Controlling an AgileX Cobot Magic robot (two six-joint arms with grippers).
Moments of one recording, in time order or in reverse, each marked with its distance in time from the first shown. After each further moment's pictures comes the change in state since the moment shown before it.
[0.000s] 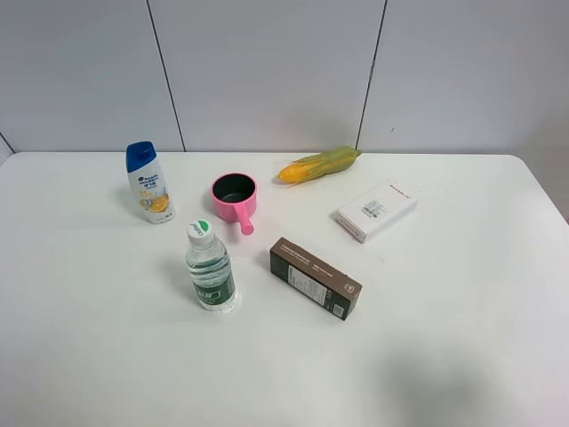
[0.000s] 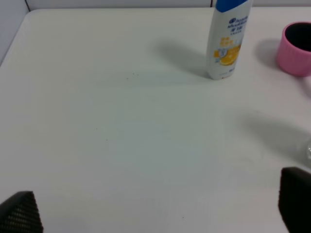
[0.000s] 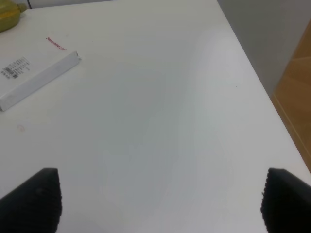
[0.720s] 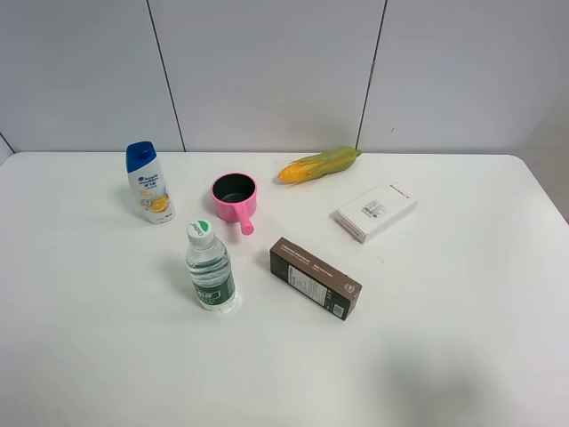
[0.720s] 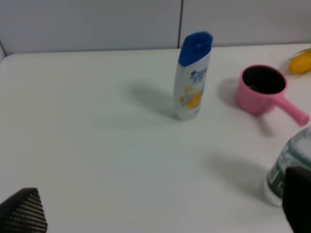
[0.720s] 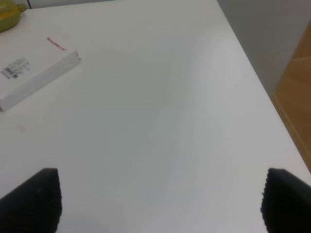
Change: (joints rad) left arm 0.000 0.245 -0.231 -0.125 -0.061 0.068; right arm 0.000 0.000 0.000 0.000 0.000 0.000
